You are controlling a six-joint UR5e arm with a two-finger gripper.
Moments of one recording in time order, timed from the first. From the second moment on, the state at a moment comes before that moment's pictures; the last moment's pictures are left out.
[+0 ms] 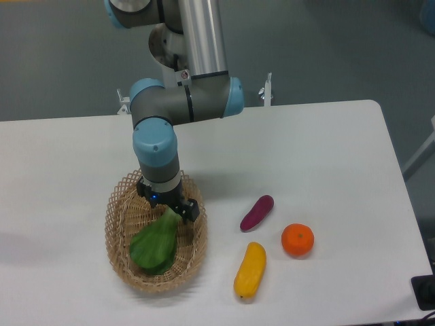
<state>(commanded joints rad) 2.17 -1.97 -1.87 -0.78 1.56 0.69</state>
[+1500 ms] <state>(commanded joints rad) 2.23 -1.85 -1.79 -0.80 1.55 0.83</state>
